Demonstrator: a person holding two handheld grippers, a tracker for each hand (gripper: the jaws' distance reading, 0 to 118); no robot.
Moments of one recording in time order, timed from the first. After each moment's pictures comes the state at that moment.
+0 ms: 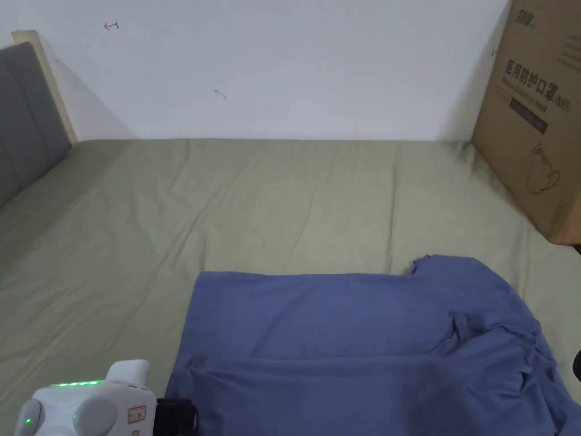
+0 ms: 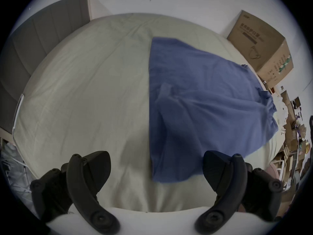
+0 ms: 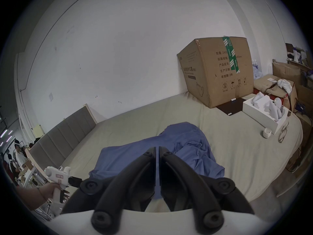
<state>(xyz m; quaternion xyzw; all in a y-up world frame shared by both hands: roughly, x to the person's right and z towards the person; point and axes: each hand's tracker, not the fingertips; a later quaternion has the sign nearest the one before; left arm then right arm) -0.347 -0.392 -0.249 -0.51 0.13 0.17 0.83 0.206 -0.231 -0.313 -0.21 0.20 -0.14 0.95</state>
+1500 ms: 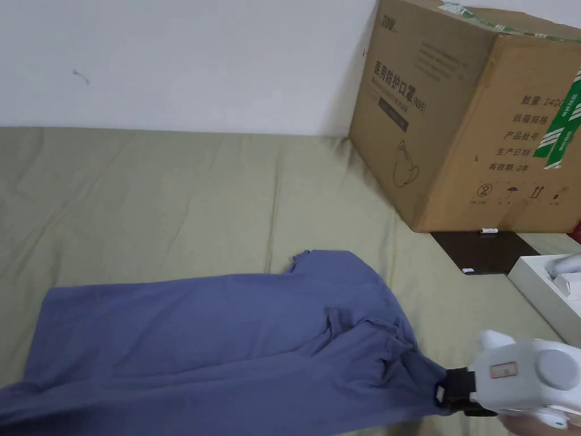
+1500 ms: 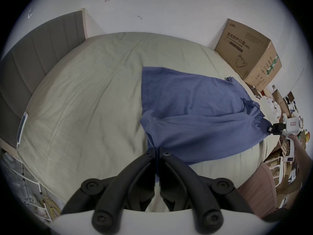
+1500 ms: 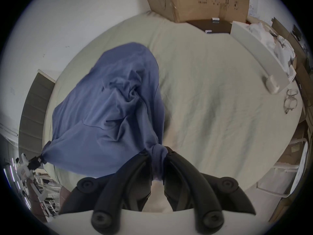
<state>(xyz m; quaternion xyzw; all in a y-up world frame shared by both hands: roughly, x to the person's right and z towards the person) -0.352 -0.304 -0.229 -0.43 0.10 0.14 0.88 0.273 -0.319 -0.468 -0.55 0.11 -0.08 0.82</state>
